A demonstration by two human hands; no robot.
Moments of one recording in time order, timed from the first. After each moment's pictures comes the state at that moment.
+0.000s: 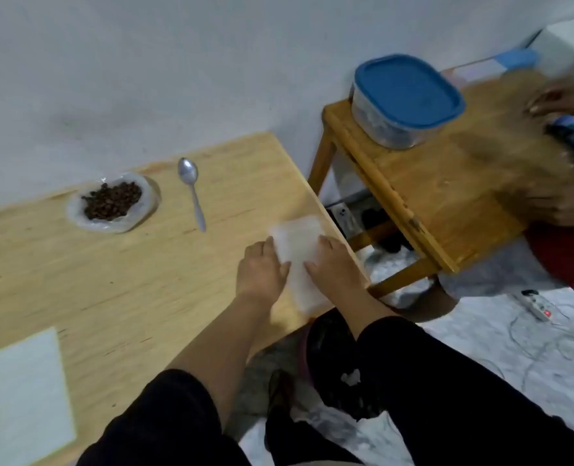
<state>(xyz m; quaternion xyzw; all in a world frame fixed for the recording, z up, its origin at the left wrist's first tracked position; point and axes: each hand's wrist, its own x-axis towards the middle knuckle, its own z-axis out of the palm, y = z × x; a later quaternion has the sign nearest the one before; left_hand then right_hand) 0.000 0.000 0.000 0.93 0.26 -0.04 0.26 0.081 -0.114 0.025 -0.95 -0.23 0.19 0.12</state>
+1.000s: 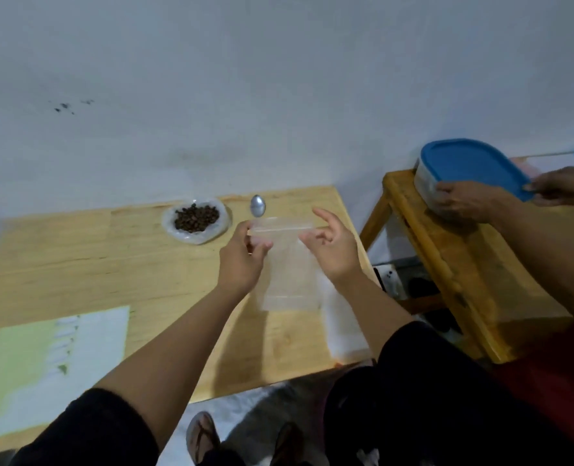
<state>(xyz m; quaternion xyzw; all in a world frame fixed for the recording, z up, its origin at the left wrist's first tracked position) -0.044 0.081 0.085 0.75 0.41 0.26 0.46 0.079 -0.025 0.112 -0.73 -0.26 0.25 0.57</state>
